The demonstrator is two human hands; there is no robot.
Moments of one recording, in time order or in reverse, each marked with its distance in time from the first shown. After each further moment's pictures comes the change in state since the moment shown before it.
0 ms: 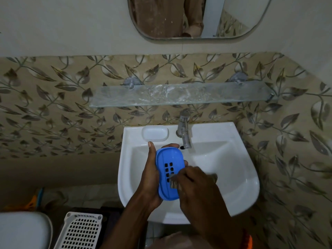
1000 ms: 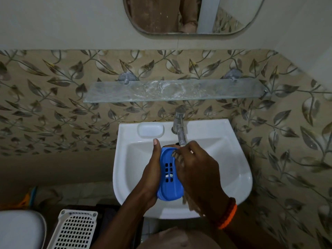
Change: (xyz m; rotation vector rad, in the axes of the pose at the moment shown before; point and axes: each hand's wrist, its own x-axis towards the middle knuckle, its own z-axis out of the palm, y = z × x) left_hand -0.008 -0.004 0.011 0.389 0.113 0.078; right_hand 0.036 0.004 -0.013 -0.009 0.204 0.157
